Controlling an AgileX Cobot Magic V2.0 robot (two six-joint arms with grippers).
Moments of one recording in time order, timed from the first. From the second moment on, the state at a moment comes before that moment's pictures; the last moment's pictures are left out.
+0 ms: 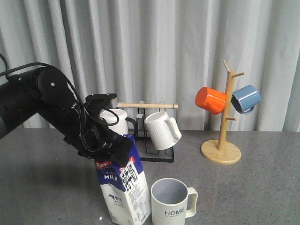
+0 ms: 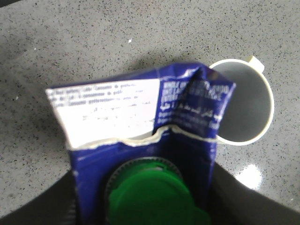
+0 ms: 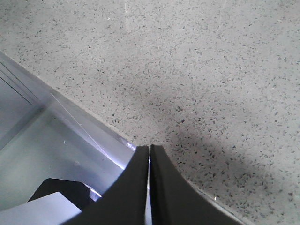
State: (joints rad) left arm -0.34 1.92 -1.98 -0.33 1.25 0.16; right arm 0.31 0.58 -0.37 0.43 0.69 -0.43
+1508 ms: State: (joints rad) left arm -0.34 1.19 -1.47 -0.26 1.04 0.19; right arm 0.31 0.57 -0.37 0.26 0.34 -0.20
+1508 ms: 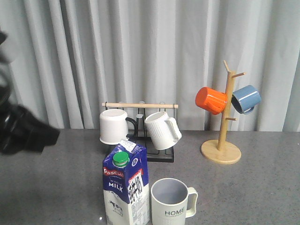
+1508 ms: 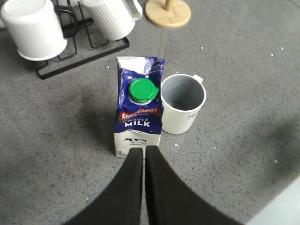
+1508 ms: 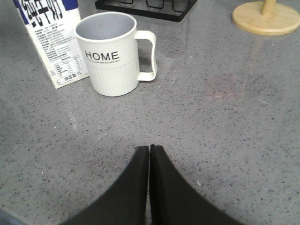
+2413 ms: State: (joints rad) left arm -0.34 0.69 -0.87 -0.26 1.00 0.19; right arm 0.31 0.57 -0.37 0.24 0.33 -0.19
